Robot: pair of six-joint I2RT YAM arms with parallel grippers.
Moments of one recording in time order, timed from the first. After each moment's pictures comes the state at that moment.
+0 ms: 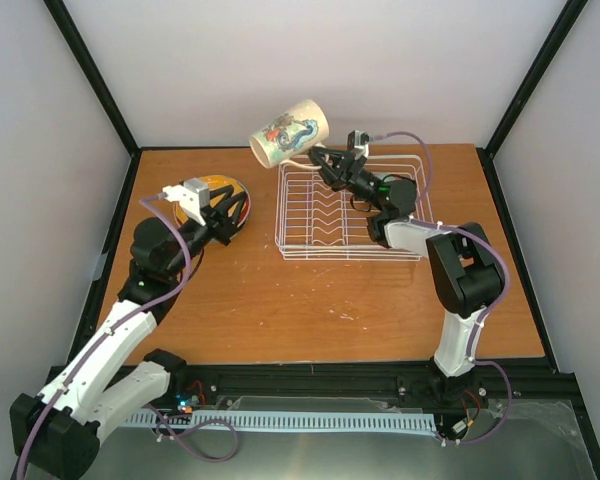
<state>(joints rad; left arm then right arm) -0.37 0.85 0.71 0.22 0.26 -0.19 0.41 1.89 1.09 1.47 -0.77 1.69</state>
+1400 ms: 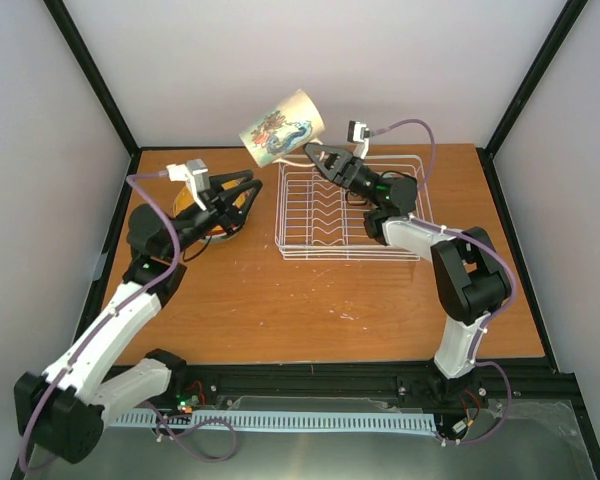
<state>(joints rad) -0.38 1.01 0.80 0.55 0.59 -0.51 0.46 1.84 1.17 1.48 -0.78 1.38</state>
